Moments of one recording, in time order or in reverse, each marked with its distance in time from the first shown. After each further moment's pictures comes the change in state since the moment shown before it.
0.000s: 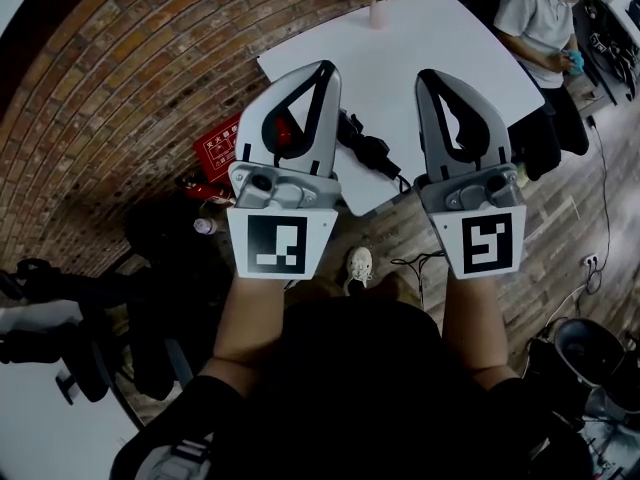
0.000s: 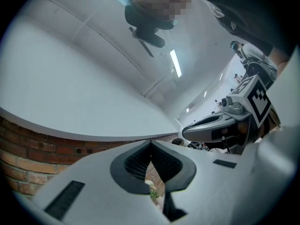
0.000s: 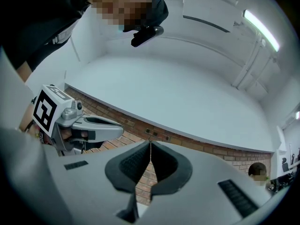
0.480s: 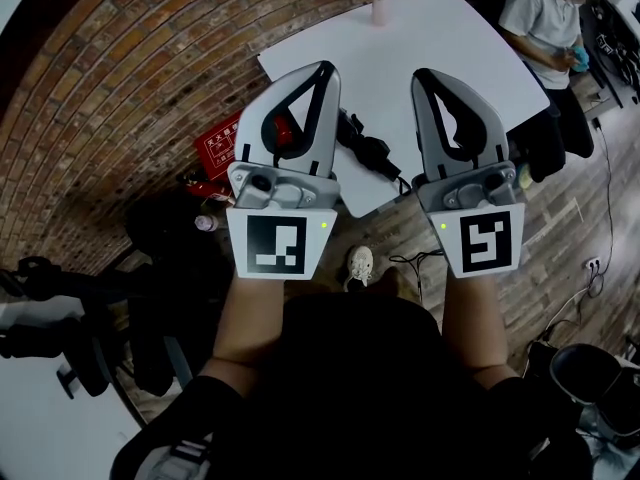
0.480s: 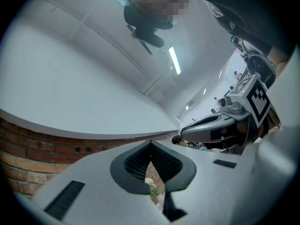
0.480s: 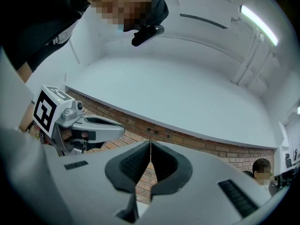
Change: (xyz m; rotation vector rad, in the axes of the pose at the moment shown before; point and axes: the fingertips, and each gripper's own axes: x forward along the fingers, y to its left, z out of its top) left arm 0.009 -0.006 -0.013 0.013 0.028 0.000; right arm 0.004 -0.005 -0.018 0.031 0.001 0.024
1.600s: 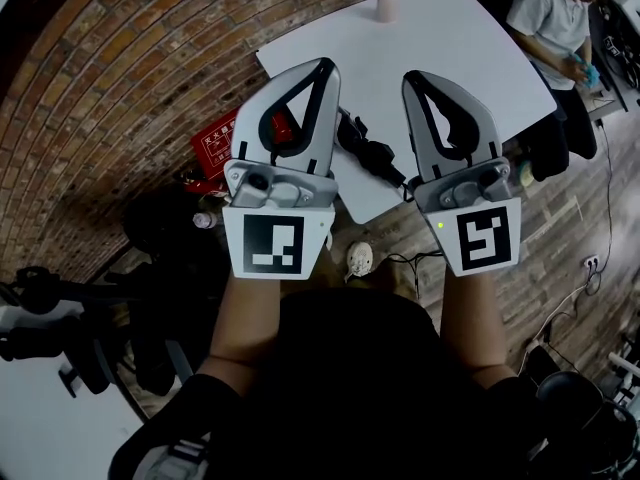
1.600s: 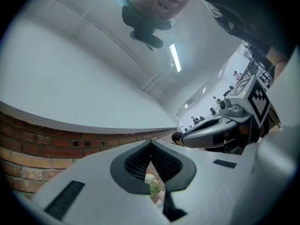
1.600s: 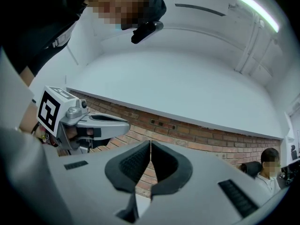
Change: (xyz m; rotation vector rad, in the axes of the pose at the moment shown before) left arm 0.019 0.018 -0.031 -0.006 0.023 -0.017; right arm 0.032 0.008 -0.038 0.056 0.061 0.060
